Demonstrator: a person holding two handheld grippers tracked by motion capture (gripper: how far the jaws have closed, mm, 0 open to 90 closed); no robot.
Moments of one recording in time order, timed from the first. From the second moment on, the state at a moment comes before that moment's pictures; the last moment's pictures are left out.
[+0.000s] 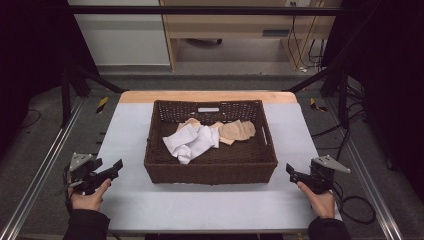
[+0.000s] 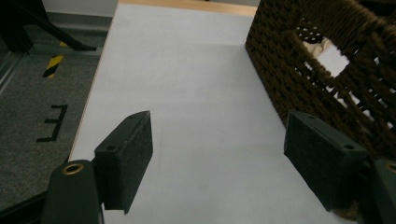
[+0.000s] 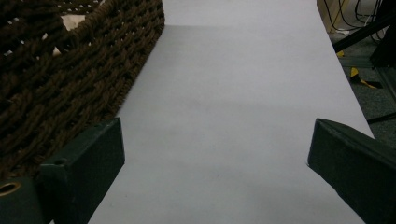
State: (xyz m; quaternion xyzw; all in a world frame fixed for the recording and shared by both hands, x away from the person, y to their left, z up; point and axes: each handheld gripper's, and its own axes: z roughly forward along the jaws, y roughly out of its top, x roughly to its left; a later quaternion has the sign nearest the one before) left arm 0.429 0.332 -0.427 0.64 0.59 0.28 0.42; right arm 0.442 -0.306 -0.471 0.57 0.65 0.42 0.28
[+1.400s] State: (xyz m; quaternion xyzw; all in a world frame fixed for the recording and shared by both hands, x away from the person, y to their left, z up) left arm 0.452 0.273 -0.338 0.63 0.51 0.29 0.51; right arm 0.439 -0.301 -0.473 0.55 0.68 0.38 0.31
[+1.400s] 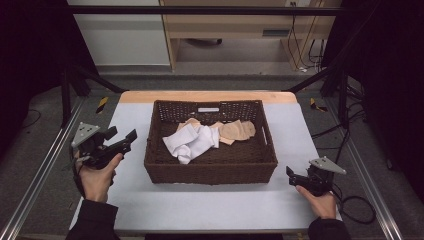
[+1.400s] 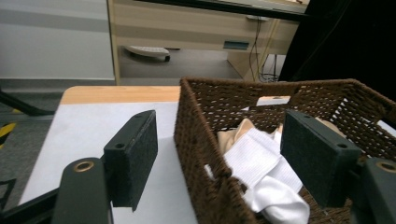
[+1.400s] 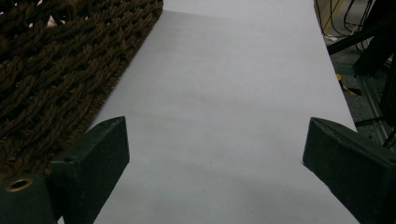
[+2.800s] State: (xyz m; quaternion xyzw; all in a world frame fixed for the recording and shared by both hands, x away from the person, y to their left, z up) left arm 0.551 0.155 -0.350 0.70 0.48 0.29 0.45; right arm 0.440 -0.302 -0.473 0.55 0.68 0.38 0.30
